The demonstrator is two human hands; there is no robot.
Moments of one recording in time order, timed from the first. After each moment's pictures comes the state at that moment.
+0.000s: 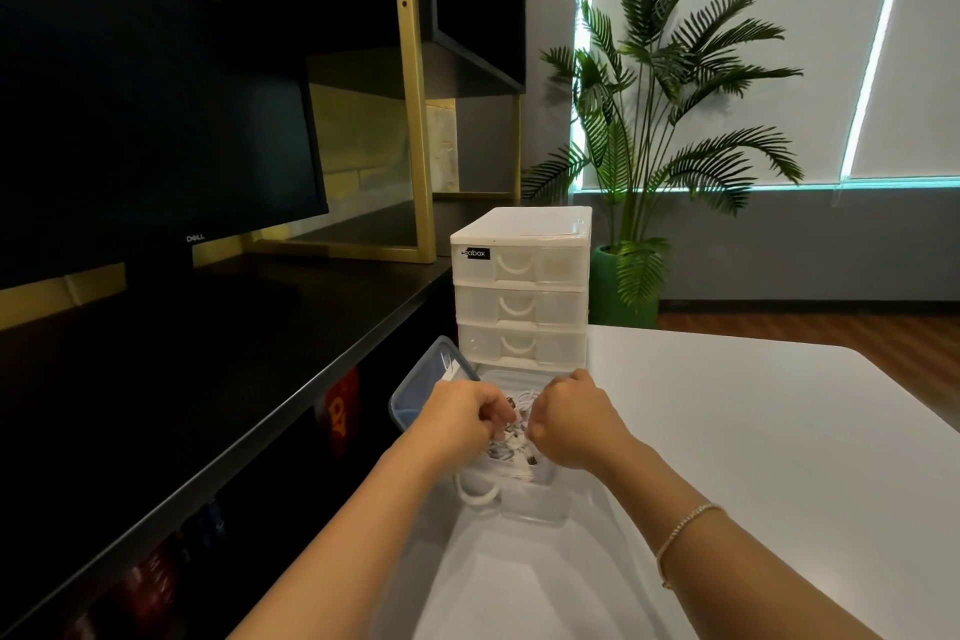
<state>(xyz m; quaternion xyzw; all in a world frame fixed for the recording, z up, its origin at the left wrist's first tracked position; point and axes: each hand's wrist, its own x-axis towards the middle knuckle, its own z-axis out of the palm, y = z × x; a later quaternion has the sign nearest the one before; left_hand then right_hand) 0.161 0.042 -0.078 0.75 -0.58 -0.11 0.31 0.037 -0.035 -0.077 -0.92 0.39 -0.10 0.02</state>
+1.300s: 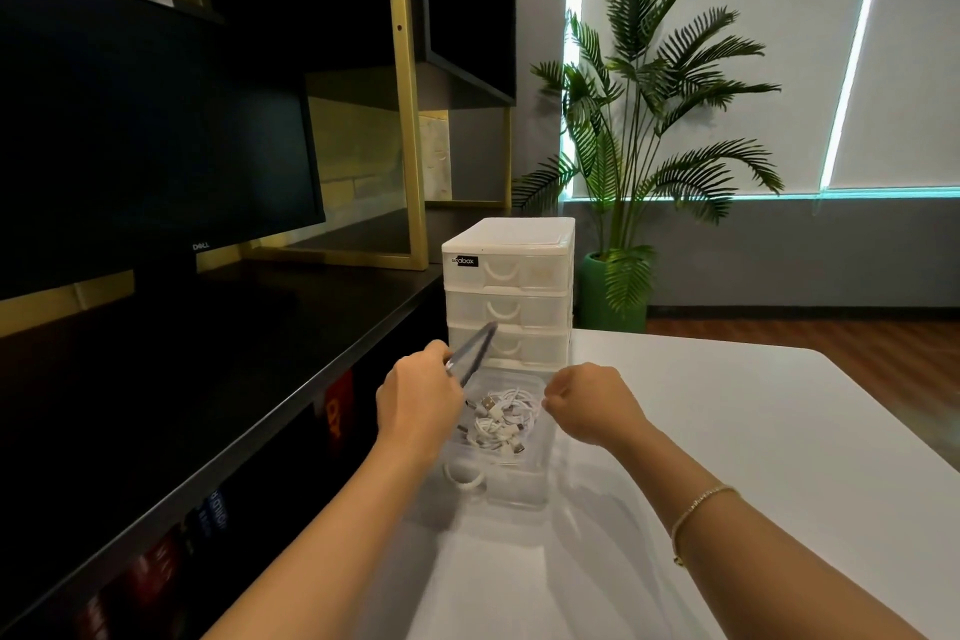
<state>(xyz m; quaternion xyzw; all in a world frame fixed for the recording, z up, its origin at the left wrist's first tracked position) 0.148 0.064 -0.053 0.81 -0.45 0.11 0.36 0.004 -0.033 -0.052 -0.85 0.46 -0.19 0.18</state>
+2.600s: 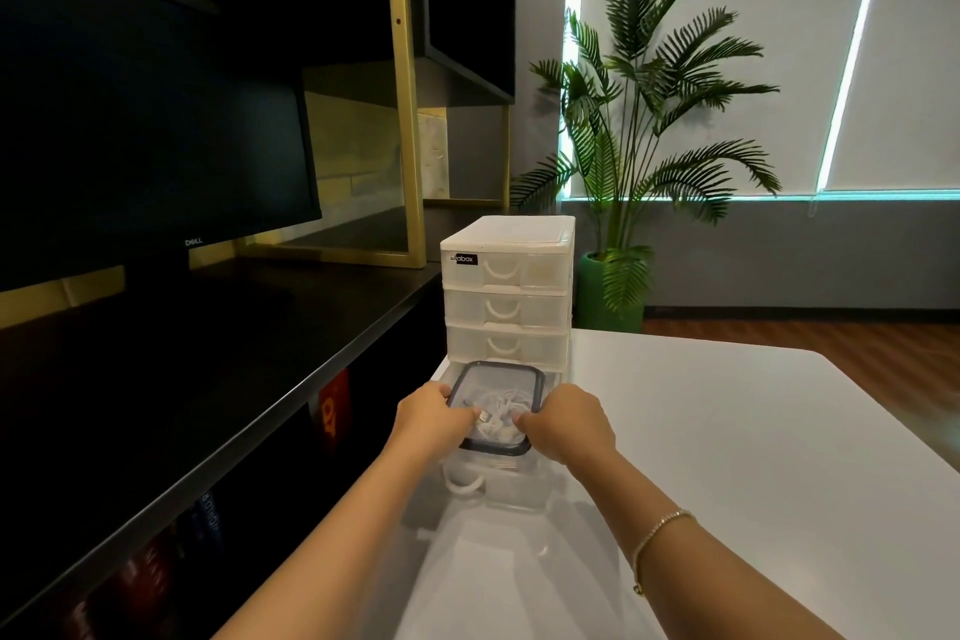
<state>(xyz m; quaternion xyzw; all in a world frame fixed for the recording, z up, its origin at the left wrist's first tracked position) 0.144 0.057 -0.069 0.81 -0.39 -0.15 0.40 0.035 -0.025 -0.079 -0.76 0.55 -0.19 0.27</state>
